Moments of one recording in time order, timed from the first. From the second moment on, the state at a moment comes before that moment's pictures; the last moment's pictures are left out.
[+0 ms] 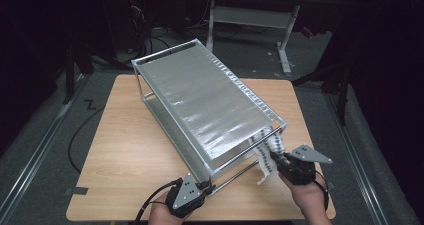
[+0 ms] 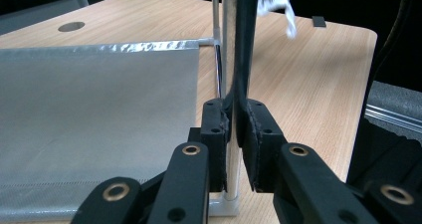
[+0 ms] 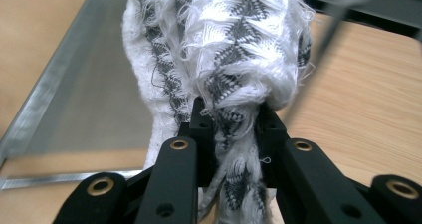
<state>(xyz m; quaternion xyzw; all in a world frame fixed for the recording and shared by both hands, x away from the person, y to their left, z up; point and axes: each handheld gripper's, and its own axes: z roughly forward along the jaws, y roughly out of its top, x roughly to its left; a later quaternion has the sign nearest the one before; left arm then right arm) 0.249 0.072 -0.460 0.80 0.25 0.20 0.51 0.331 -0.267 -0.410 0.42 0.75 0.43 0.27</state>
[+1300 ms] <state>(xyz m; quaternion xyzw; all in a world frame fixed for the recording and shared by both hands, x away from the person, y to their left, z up) 0.249 0.074 -0.460 0.80 0.25 0.19 0.51 0.267 -0.180 -0.389 0.24 0.82 0.47 0.22</state>
